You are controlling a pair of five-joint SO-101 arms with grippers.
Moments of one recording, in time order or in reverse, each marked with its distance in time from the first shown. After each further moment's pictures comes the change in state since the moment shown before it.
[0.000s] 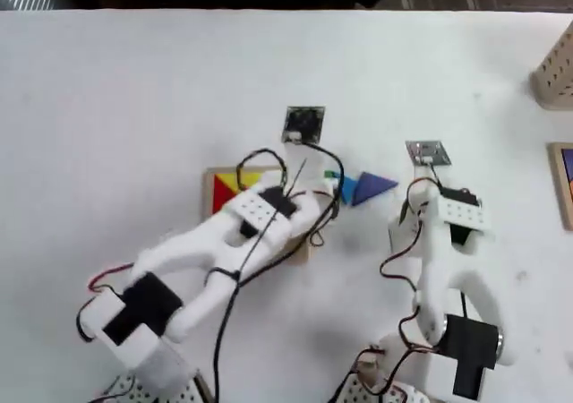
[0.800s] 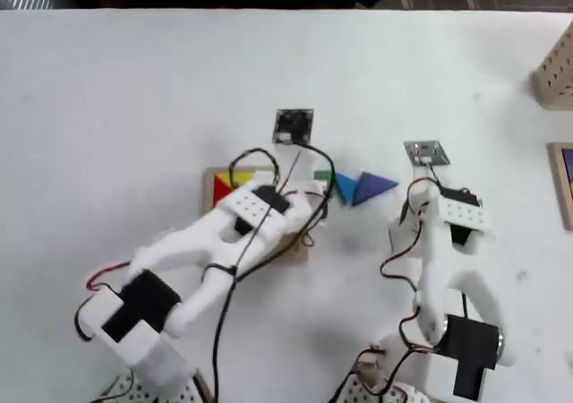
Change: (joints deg) left arm -2.2 0.3 0.9 3.9 -0.2; right arm 0.0 0.0 0.0 0.0 1.3
